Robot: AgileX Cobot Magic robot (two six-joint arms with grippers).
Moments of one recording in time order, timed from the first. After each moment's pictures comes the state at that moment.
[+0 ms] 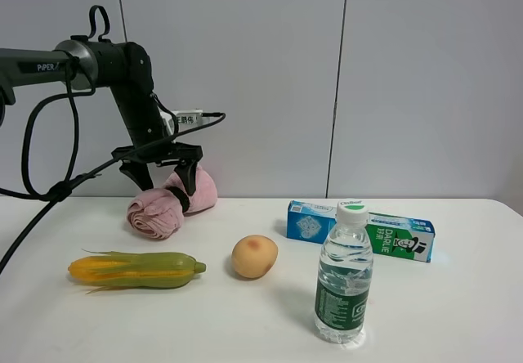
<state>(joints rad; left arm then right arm) -0.21 2.56 -2.42 -0.09 1.22 0.02 -0.03 0.00 -0.50 0.15 1.06 -0.13</state>
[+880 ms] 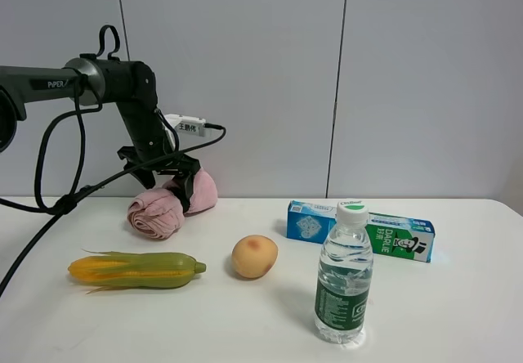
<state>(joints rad) -0.21 2.61 -2.42 0.01 1.05 0.13 -0.03 0.00 -0.50 0.15 1.06 -0.13</state>
